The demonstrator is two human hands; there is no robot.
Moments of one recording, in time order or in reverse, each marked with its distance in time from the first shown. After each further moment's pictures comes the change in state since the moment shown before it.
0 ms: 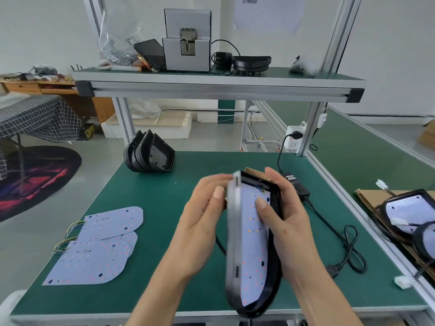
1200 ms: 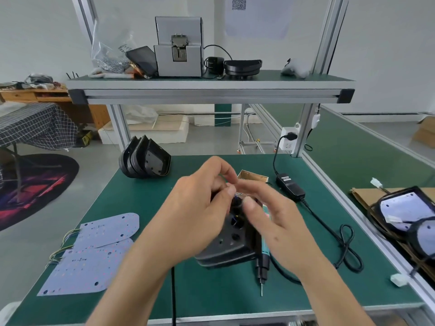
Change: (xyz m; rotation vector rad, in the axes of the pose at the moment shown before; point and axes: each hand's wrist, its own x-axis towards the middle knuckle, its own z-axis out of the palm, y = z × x) left_hand 0.025 0.063 -0.014 0.421 -0.184 0.070; right_hand 0.010 -0.029 -0.003 -0.464 -0.284 -0.121
